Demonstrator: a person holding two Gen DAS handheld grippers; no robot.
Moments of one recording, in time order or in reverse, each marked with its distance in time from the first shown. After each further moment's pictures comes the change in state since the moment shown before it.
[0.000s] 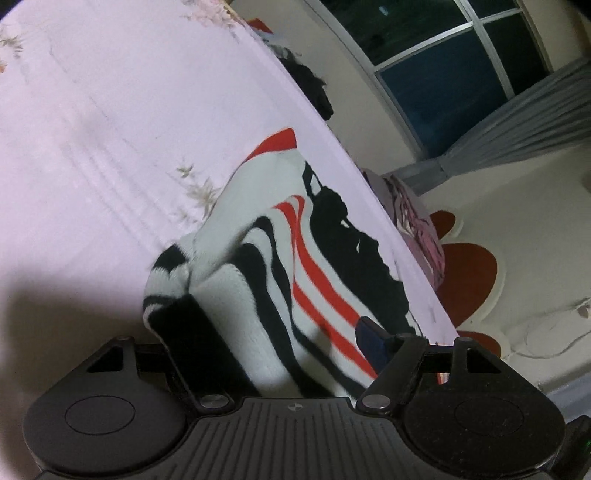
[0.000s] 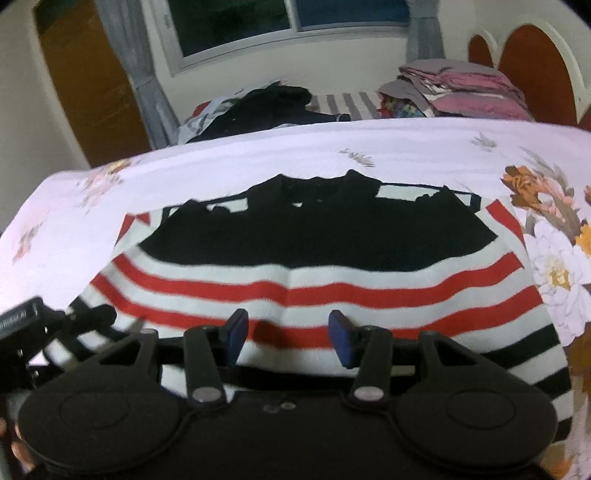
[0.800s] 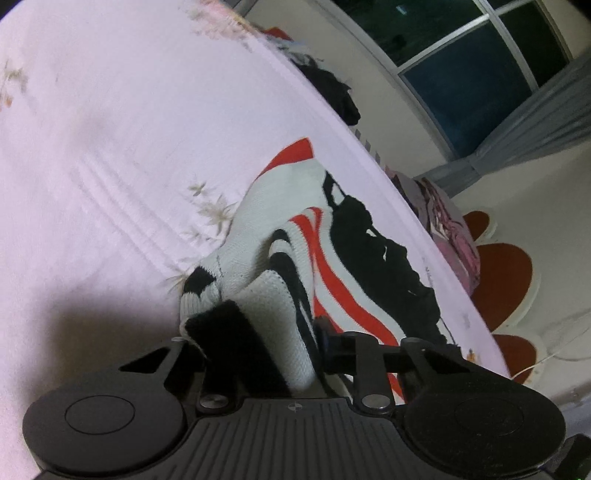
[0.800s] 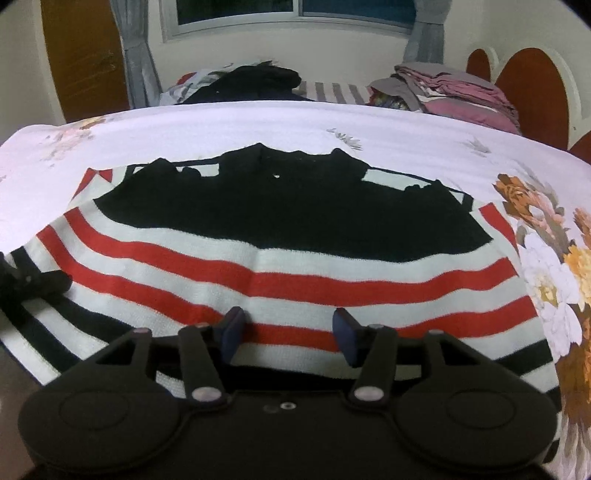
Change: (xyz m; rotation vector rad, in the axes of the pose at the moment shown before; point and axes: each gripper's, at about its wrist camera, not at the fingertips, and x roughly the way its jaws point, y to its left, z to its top) left arm 0.006 -0.021 0.009 0.042 -0.029 0.142; right arm 0.026 0.002 -0.009 -0.157 0.047 -0.082
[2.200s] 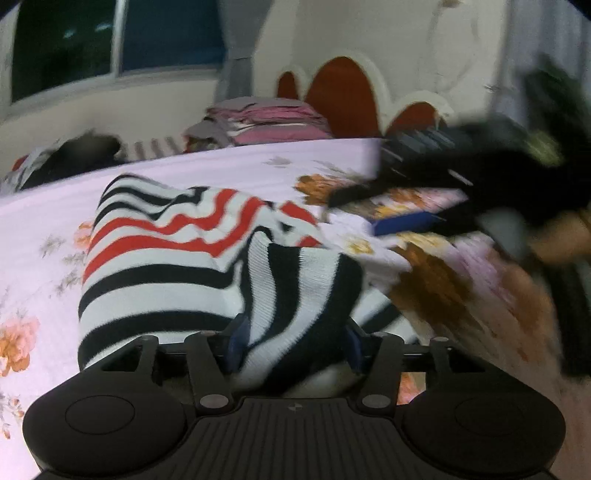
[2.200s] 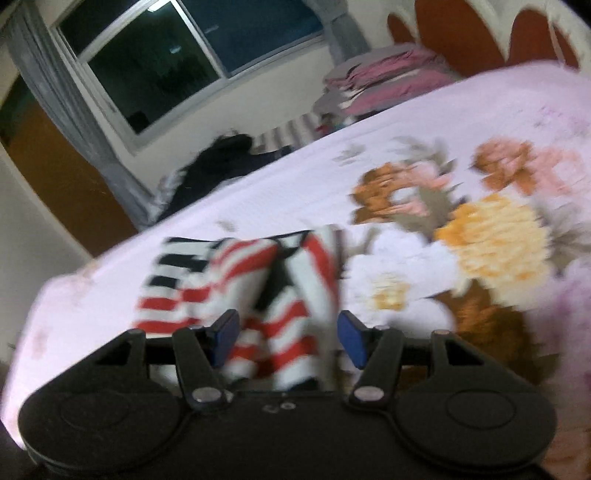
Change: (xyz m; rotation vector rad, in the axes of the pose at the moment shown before) left arm -0.025 -0.230 -0.171 1.008 0.080 -0.162; right arm -0.068 -0.216 -0.005 0.469 -0.122 0.281
